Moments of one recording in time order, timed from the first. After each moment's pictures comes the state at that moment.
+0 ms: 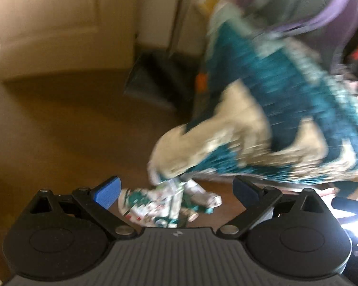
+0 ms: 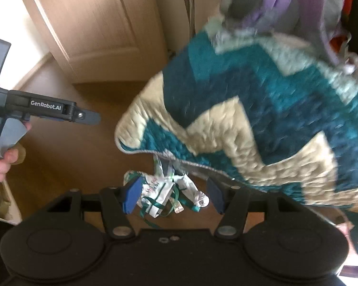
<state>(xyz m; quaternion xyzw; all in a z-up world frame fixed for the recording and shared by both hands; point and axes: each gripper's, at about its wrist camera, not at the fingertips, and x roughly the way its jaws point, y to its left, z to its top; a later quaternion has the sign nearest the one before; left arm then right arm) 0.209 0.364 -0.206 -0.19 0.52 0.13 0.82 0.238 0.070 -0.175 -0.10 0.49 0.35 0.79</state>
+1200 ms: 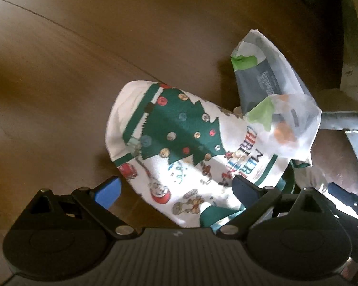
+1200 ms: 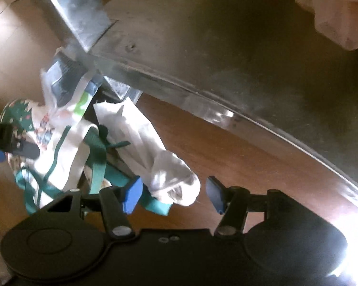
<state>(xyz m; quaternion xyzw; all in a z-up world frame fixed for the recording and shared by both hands) 0.215 0.410 -0.567 -0.34 0.66 0.21 0.64 0.315 0.156 -0.534 -0.19 0.60 0.26 0.73</state>
